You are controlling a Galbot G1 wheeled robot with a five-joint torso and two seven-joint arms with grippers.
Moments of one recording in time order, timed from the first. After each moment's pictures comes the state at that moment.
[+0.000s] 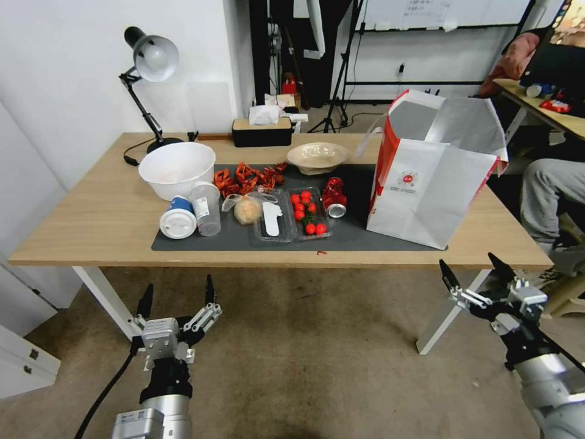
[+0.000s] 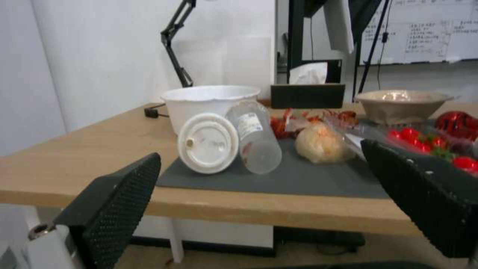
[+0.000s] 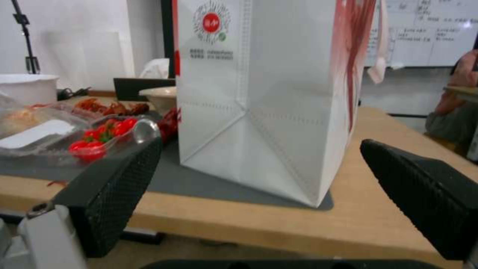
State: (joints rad) left arm 1.94 -1.61 -0.43 -2.33 0.07 -0.20 -0.17; right arm -1.98 0.71 0.72 2.10 0.70 0.50 0.13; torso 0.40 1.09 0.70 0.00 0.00
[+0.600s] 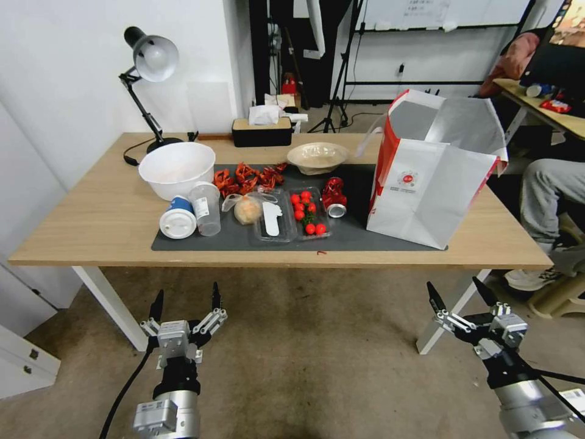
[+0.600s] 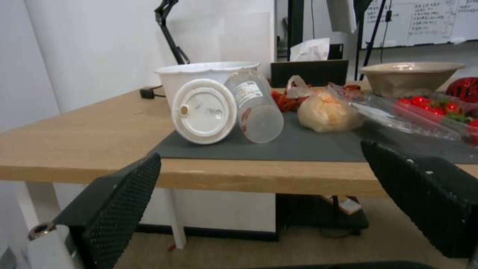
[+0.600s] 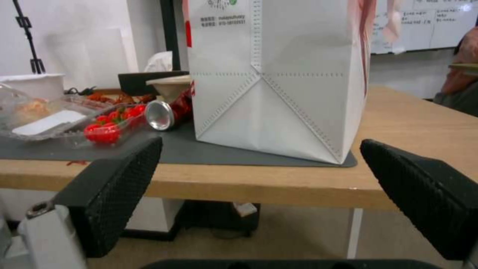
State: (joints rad) left arm 1.88 -1.61 -0.45 -2.22 0.07 -0.22 -0.17; right arm -1.91 0.79 0.58 2.05 0.64 0.55 0.14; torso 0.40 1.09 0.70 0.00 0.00
